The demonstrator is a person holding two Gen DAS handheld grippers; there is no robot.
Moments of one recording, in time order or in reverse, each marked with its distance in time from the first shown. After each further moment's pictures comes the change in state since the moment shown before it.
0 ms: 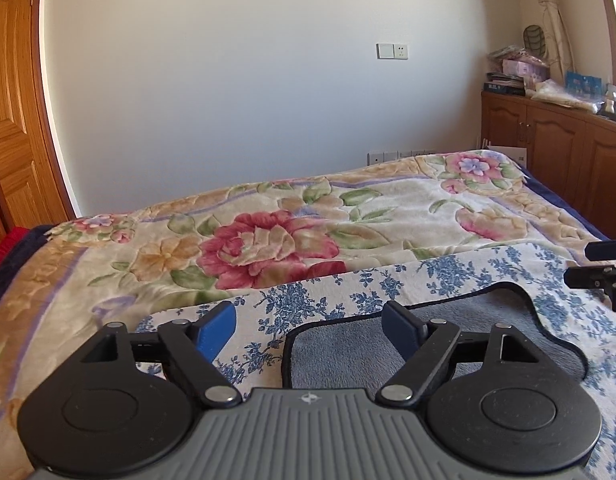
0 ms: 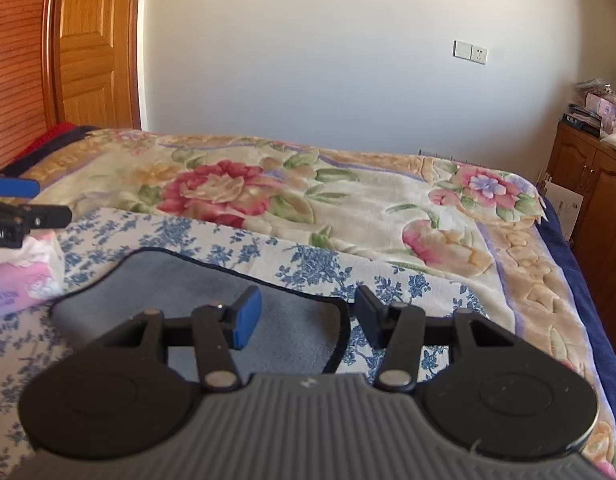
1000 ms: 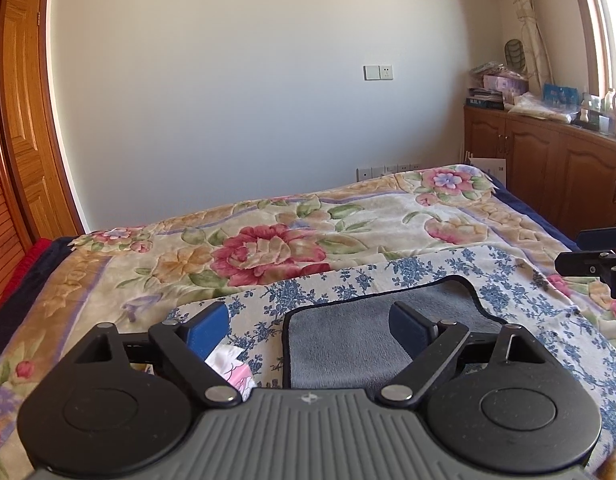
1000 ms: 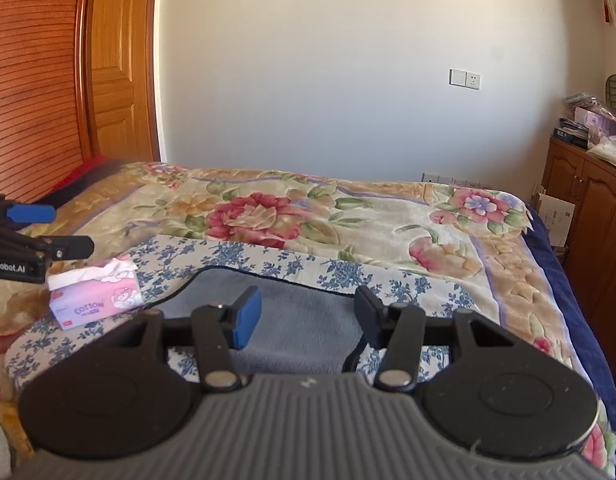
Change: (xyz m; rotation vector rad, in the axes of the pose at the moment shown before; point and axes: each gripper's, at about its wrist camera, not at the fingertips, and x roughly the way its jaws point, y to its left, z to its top) left arm -0.126 -0.006 -0.009 0.014 -0.039 -0.014; right arm -0.111 0.036 -0.003 0.033 -0.073 0.022
